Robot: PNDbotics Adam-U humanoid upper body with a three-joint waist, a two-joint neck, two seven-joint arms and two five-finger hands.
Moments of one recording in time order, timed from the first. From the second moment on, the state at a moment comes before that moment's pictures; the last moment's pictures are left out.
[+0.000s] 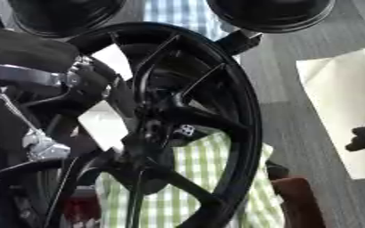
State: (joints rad) left arm -1.13 0.82 -0.60 -1.89 -0.11 0.04 -0.91; right arm 0.03 -0.42 -0.11 -1.99 -0.09 0.02 -0.32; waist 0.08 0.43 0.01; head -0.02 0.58
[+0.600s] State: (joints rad) left arm -1.13 0.80 -0.62 -1.82 -0.17 0.00 -0.91; right arm 0.03 -0.41 -0.11 -1.99 -0.09 0.02 -0.32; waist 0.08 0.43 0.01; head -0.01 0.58
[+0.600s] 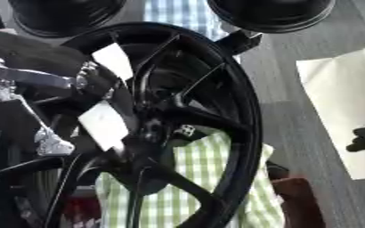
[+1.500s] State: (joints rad) left arm -1.13 0.79 -0.61 -1.83 -0.11 0.02 -0.91; right arm 0.03 -0.41 -0.11 -1.99 -0.09 0.03 -0.33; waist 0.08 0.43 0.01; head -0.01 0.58
